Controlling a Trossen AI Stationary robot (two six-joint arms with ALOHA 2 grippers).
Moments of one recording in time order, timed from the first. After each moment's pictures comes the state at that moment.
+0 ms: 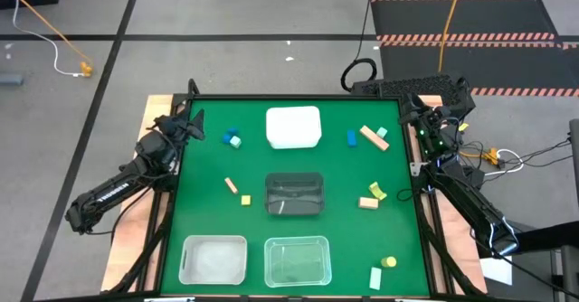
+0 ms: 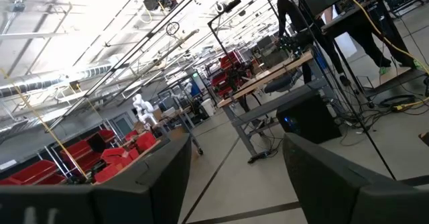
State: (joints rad) left arm 0.63 0.00 0.01 0.07 -0.47 -0.37; right arm -1.11 0.18 0.02 0.39 0.10 0.53
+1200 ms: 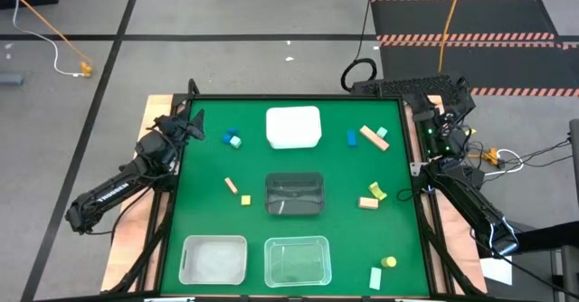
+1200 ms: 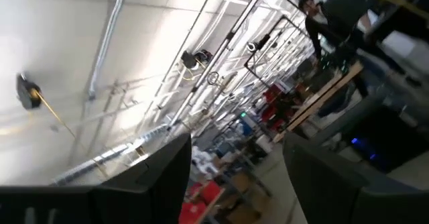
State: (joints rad) left arm 0.63 0.00 0.01 0.07 -0.47 -0.37; right arm -1.11 0.18 0.02 0.62 0.10 0.83
